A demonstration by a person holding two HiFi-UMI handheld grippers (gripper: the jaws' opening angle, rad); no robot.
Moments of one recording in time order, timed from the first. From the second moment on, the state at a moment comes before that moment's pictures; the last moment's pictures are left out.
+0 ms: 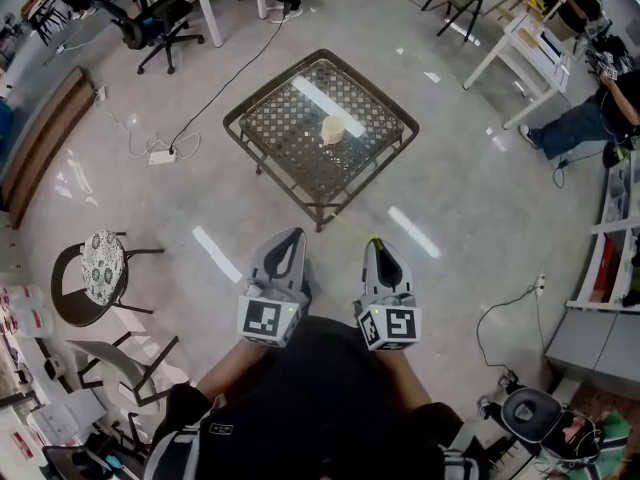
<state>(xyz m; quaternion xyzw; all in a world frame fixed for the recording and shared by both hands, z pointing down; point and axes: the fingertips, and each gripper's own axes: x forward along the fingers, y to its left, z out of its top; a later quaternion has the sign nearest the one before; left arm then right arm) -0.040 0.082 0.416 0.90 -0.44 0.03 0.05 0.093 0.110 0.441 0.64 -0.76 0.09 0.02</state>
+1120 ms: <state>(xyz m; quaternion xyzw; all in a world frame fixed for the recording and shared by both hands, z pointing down) -0.042 -0.088 0.436 0.90 -0.43 0.01 0.06 0.100 -0.090 0.476 0.67 -0.74 0.08 0.04</state>
